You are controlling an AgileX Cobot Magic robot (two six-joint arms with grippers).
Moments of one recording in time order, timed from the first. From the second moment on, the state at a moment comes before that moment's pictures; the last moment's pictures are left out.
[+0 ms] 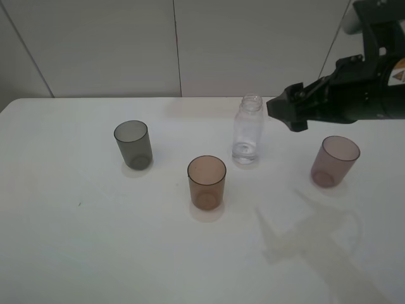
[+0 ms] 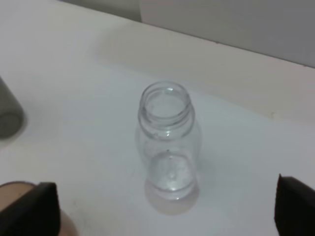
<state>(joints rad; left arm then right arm) -0.09 -0.01 -0.50 0.11 1.05 -0.02 0.43 1.18 -0.60 0.02 0.14 -0.01</state>
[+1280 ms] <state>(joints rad) -0.09 -0.01 -0.50 0.11 1.05 -0.02 0.44 1.49 -0.33 -0.04 -0.72 0.01</state>
